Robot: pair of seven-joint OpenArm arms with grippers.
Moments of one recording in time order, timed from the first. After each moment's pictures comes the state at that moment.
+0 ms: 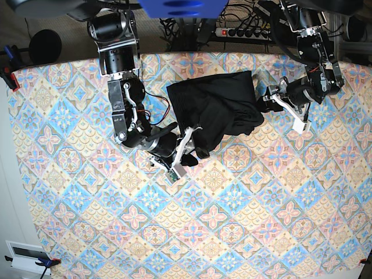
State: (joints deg) left arm 9.6 -12.6 -23.9 95.8 -48.8 -17.4 74.3; right arm 12.3 -2.1 -8.9 80.0 22.8 34.1 -45.7
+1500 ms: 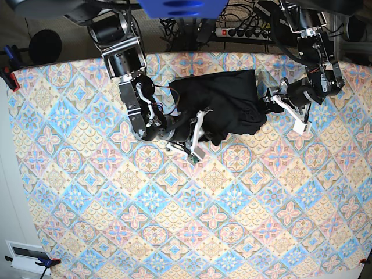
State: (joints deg) left arm 9.2 -12.6 -23.9 95.8 -48.9 -17.4 74.3; right arm 13.0 -1.9 -17.4 74.5 22.0 34.2 -46.0
